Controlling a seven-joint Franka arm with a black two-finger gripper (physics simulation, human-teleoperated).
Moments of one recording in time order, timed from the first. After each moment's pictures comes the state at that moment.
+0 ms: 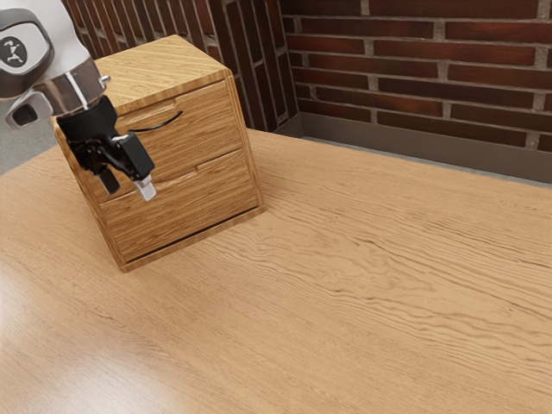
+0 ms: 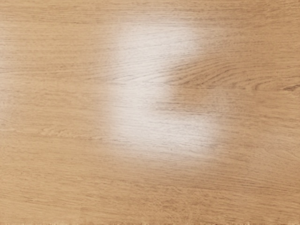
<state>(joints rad) -0.07 -0.07 0.38 -1.53 -0.10 1.50 -2.90</state>
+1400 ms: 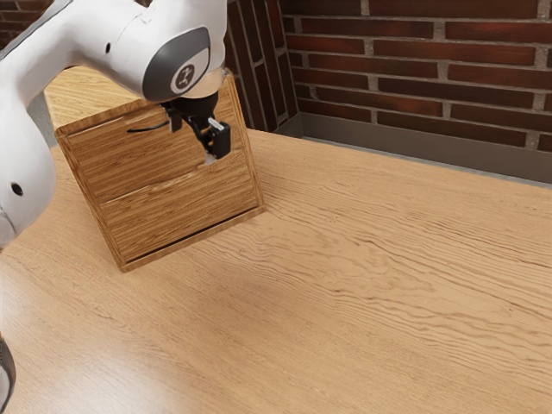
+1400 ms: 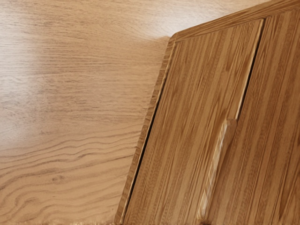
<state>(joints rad) -0.09 0.32 0.21 -1.12 0.41 1.60 -2.90</state>
